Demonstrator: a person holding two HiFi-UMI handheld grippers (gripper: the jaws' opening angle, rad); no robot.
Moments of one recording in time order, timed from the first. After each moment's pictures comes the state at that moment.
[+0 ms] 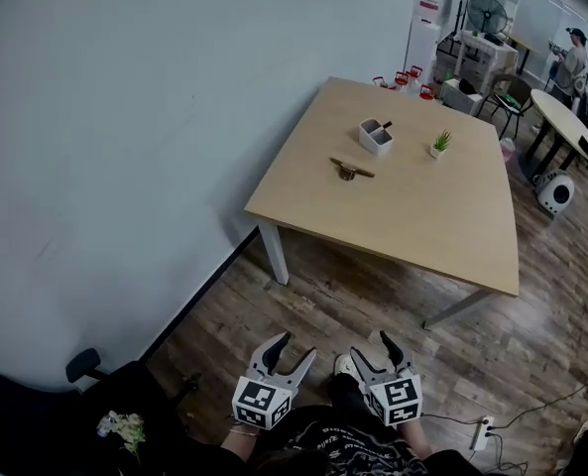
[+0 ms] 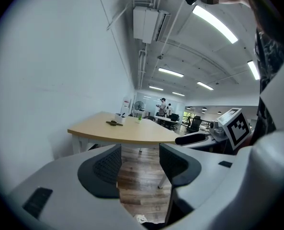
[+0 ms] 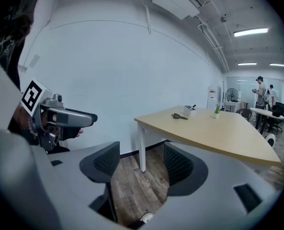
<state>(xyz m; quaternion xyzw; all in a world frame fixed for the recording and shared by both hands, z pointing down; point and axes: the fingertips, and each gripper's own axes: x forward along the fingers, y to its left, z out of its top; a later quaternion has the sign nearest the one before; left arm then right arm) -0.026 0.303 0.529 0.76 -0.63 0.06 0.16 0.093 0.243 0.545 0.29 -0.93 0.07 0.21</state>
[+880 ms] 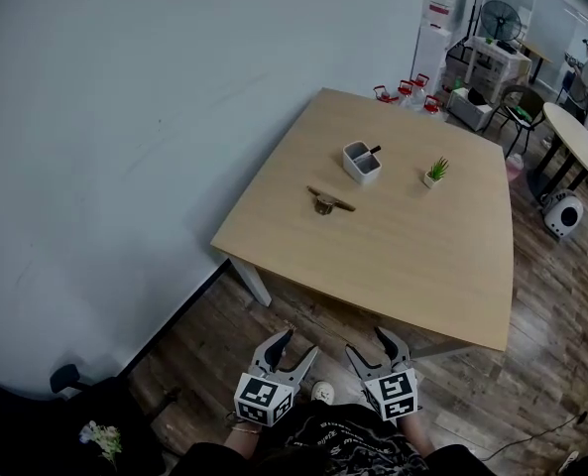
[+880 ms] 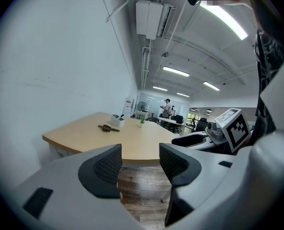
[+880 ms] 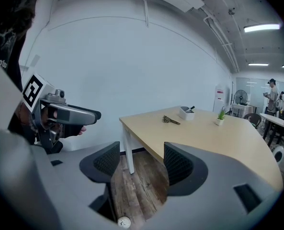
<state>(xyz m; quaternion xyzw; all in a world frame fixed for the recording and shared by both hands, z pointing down) 0.003 0.108 0.530 0.74 -0.65 0.05 0.17 0.104 0.048 0.549 0.24 -0.94 0.05 0.23</state>
